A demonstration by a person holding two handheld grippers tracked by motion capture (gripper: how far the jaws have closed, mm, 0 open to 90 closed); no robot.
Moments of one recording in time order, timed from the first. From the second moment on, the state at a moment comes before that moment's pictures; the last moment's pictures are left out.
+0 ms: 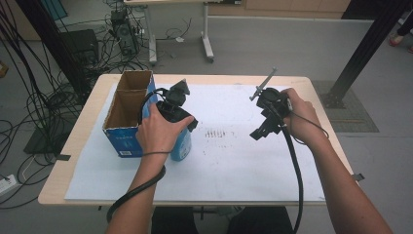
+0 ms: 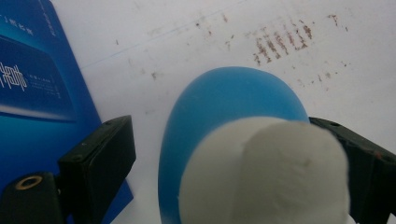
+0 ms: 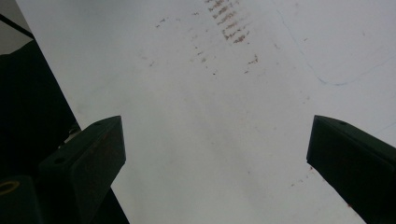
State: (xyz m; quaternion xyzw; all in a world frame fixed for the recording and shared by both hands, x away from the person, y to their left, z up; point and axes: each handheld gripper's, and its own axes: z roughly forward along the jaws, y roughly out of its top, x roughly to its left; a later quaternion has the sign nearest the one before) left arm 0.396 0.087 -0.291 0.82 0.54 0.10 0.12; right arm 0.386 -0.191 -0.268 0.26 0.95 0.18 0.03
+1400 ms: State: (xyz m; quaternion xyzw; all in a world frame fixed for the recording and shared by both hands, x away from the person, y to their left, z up) left arm 0.397 0.088 -0.287 0.82 0.55 0.10 0.12; right arm 0.387 -0.192 -0.266 0.25 0.95 0.18 0.04
